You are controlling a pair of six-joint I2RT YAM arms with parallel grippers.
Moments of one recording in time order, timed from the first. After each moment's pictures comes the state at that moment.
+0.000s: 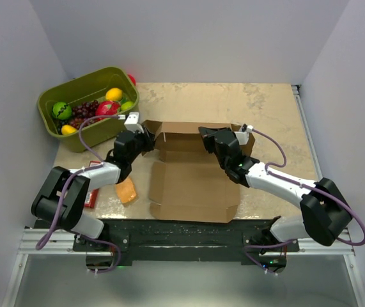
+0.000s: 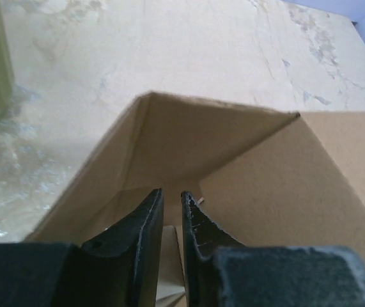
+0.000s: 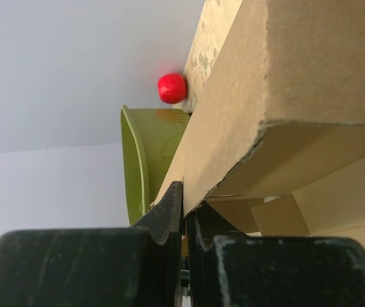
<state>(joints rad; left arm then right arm) -0.37 1.49 0.59 0.64 0.01 -0.39 0.71 1.37 0.78 0.27 0.52 1.55</state>
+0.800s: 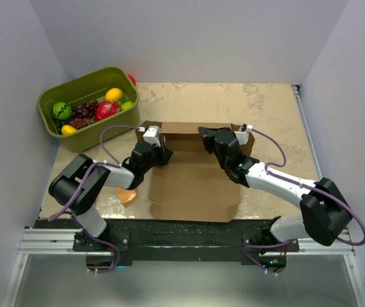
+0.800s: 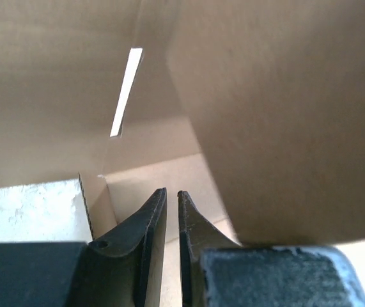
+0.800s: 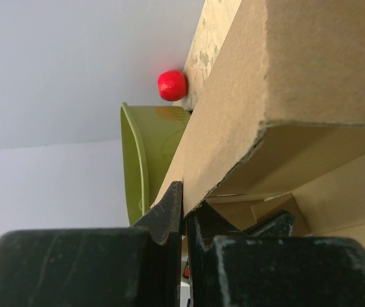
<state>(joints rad) -0.55 1.68 0.55 0.77 0.01 -0.47 0.71 1.37 0.78 0.28 0.50 1.54</state>
